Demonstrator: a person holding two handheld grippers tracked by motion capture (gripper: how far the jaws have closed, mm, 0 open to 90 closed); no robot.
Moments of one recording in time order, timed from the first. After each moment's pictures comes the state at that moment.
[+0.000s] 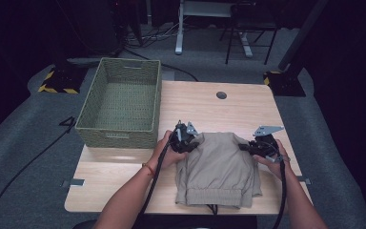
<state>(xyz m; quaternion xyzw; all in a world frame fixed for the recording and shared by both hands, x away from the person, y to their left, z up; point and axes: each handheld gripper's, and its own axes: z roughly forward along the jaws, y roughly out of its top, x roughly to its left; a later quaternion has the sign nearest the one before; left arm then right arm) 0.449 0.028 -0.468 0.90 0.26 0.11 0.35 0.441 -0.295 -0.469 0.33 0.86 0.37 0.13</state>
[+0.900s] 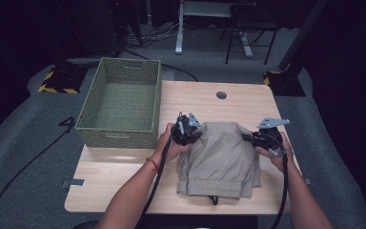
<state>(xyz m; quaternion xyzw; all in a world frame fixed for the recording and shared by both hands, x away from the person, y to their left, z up) 0.455 0.023 -0.441 0.87 0.27 0.16 0.38 0.449 -0.299 -0.441 0.33 0.84 0.38 0.18</state>
